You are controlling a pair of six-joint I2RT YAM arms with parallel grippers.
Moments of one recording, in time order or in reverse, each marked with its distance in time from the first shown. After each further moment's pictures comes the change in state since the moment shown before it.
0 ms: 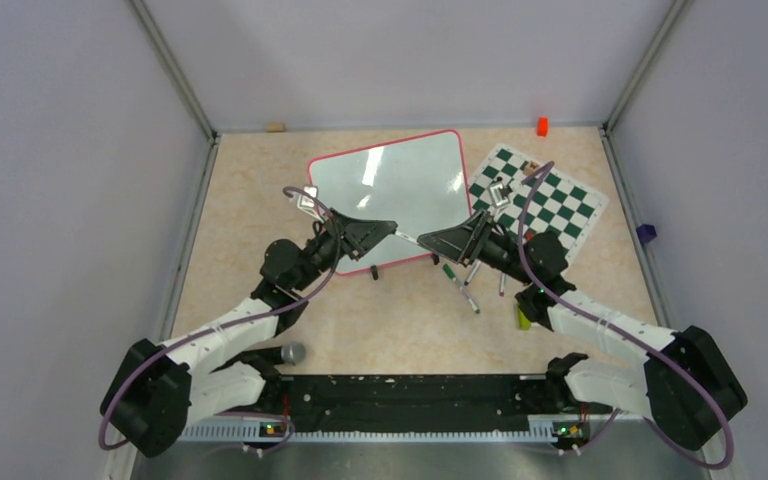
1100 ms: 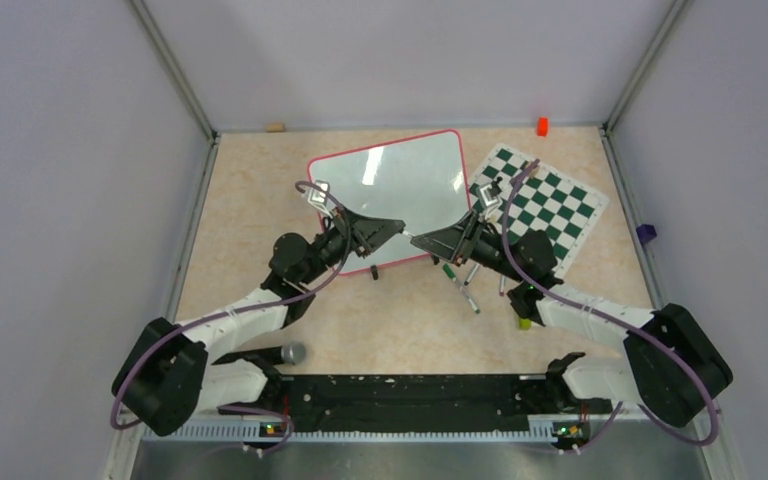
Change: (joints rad) left arm 0.000 0.105 0.027 0.077 0.063 -0.049; right arm 0.013 0.111 0.002 0.111 -0.021 0.051
